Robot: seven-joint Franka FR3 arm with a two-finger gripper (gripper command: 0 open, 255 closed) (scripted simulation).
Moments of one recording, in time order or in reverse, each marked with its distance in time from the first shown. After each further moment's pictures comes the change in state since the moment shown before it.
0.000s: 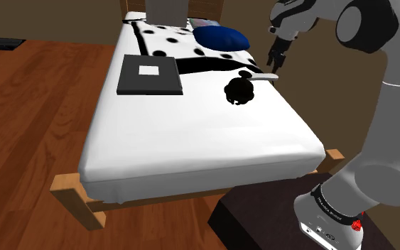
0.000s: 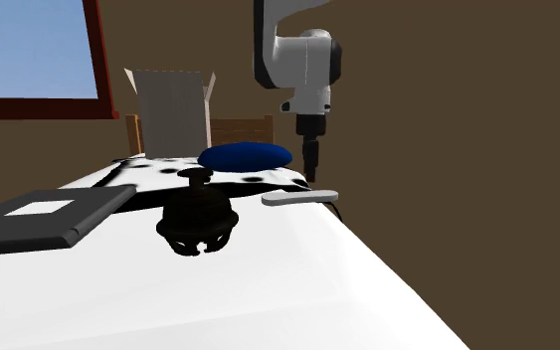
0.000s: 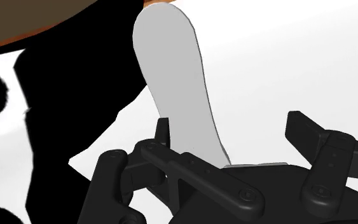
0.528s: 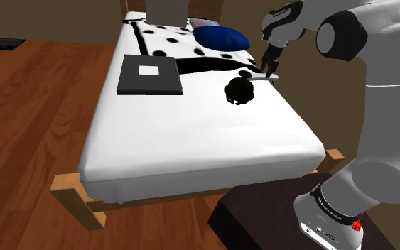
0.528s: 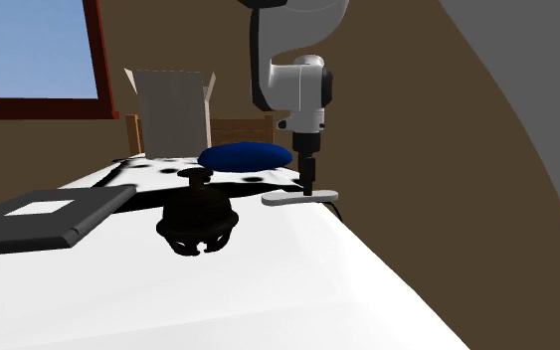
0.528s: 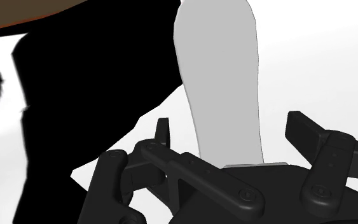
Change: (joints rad) arm -0.069 0.152 0.053 0.117 0.054 0.026 -0.083
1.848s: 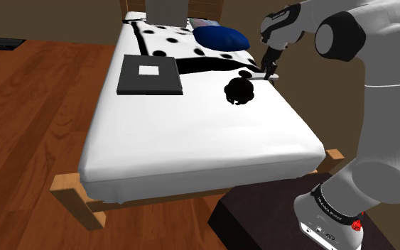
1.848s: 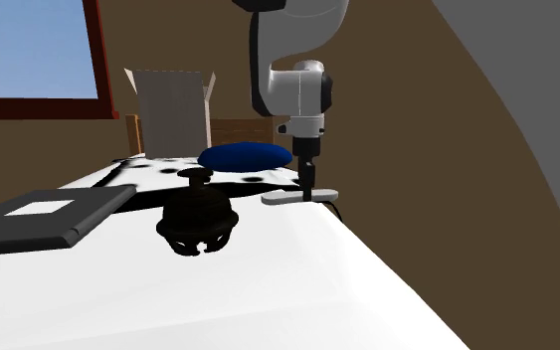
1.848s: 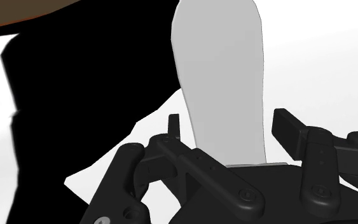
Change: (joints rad) arm 0.001 0.008 0.004 -0.018 0.006 0.024 -0.005
